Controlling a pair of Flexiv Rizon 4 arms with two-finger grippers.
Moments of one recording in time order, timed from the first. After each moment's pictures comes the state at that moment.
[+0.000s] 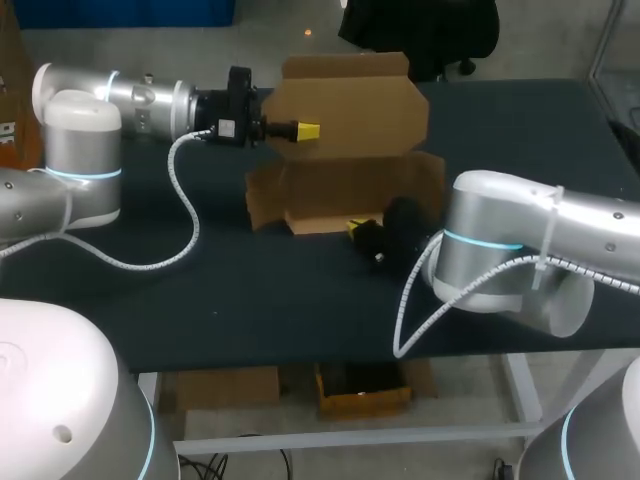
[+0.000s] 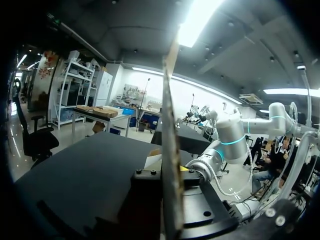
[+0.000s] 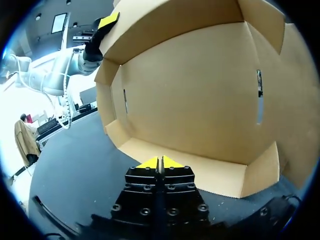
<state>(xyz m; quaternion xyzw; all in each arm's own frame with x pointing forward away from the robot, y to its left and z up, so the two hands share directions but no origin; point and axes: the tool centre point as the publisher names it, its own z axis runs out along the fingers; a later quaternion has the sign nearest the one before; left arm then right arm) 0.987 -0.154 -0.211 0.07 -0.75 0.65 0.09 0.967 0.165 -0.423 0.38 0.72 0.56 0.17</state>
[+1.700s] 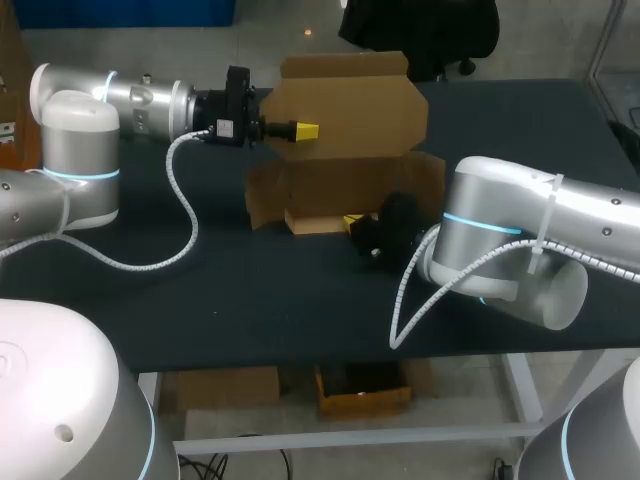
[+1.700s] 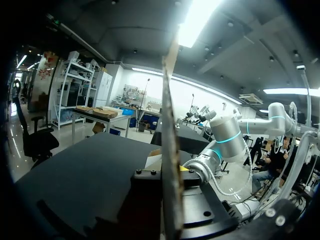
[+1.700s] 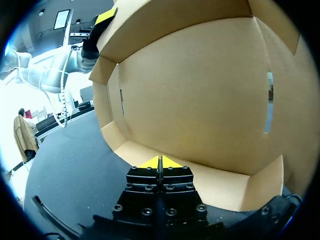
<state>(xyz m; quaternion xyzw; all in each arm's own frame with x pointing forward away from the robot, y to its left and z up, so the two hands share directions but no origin) 0.984 -0.152 -0.208 0.07 -0.75 0.65 0.09 0.979 0.170 -0.422 0.37 0.73 0.55 0.18</state>
